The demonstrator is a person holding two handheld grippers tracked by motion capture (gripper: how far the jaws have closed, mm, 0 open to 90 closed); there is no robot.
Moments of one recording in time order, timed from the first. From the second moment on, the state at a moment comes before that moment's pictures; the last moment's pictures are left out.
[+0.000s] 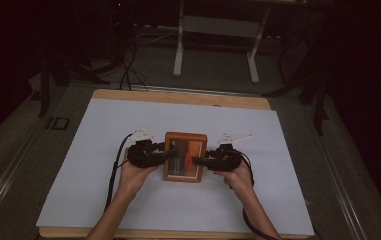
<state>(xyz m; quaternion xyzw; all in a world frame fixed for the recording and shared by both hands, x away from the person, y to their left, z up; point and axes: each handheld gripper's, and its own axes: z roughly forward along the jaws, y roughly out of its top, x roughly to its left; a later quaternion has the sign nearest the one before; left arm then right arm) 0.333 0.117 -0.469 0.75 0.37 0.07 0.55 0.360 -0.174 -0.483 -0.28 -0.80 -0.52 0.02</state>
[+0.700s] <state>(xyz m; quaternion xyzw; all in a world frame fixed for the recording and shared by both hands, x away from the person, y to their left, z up) 0.352 0.111 -0.478 0.74 0.39 0.06 0.55 0.377 -0.180 -0.493 -0.31 -0.79 -0.53 0.03</state>
